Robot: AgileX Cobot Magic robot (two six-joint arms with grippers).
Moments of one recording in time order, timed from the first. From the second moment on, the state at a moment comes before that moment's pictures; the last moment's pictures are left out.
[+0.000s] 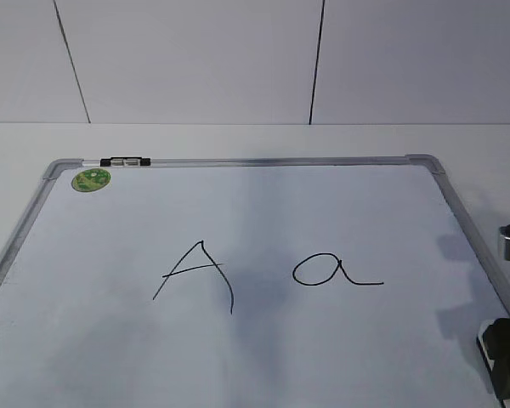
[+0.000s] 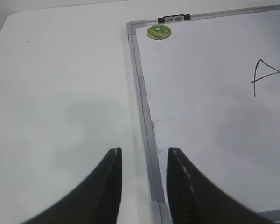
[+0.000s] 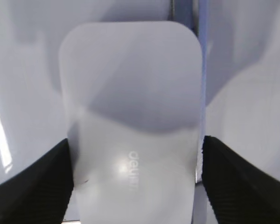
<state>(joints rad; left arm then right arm) -0.02 0.01 -0.51 -0.08 1.11 0.08 0.23 1.38 -0.63 -0.08 0.87 0.28</state>
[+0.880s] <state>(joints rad) -0.02 0.01 -0.51 -0.08 1.11 0.08 0.23 1.38 -0.63 -0.10 0.83 0.28</state>
